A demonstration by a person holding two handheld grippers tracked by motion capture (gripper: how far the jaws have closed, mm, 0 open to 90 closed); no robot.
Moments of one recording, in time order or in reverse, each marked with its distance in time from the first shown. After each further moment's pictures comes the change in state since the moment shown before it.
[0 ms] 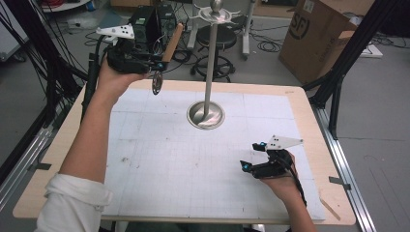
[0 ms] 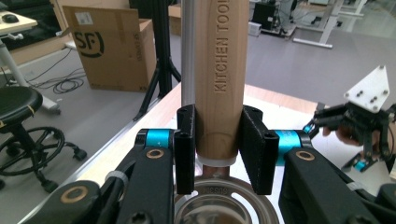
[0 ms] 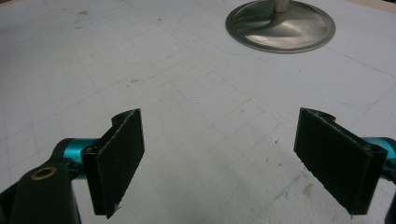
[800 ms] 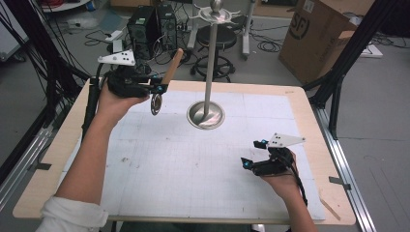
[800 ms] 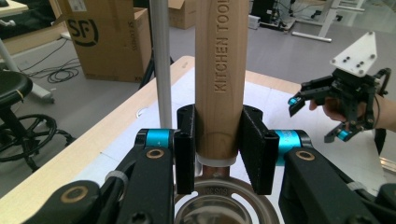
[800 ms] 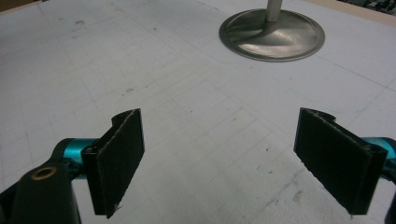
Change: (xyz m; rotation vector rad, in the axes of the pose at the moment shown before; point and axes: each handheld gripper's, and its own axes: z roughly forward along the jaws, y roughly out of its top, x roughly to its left) left arm -0.032 -0.042 -0.001 0.012 -0.004 -0.009; right arm -0.004 0.003 -0.003 -0.027 -0.014 0.006
